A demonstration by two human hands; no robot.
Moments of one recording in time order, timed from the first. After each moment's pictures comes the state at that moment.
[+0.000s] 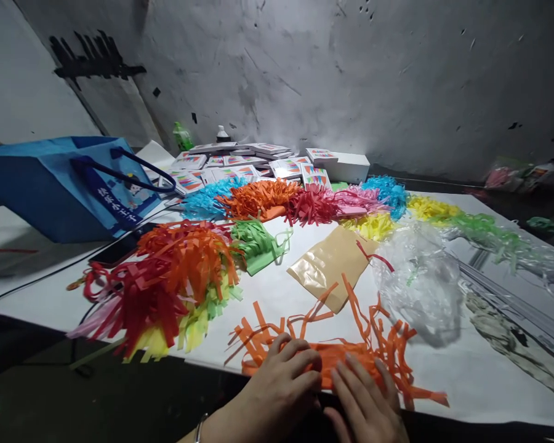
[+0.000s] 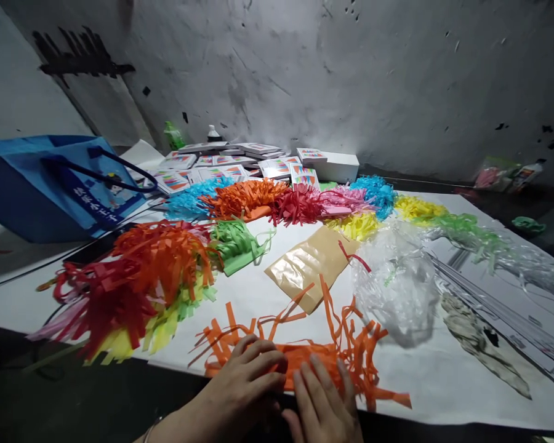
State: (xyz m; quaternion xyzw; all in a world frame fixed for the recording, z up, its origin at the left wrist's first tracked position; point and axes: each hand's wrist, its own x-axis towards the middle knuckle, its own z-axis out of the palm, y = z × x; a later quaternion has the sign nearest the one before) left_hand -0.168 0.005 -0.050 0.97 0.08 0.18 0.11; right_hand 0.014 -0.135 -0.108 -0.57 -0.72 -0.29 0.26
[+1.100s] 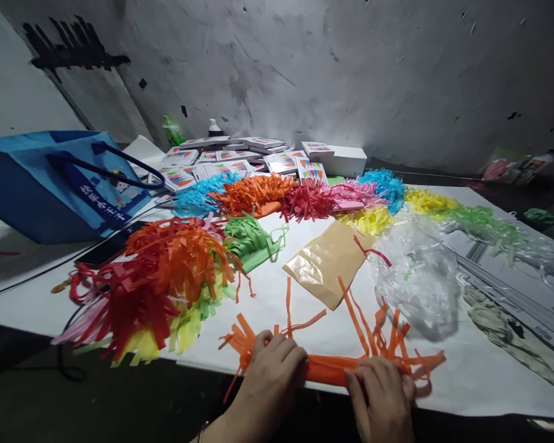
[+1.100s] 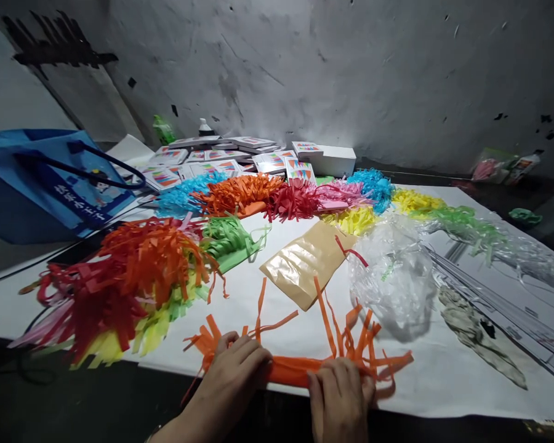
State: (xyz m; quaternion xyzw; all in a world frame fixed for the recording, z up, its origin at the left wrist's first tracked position) left_hand -0.161 0.001 -0.075 0.93 0.21 0.28 0.10; right_hand 0.004 -0.132 -0.107 -0.73 -0.55 -0.17 0.37
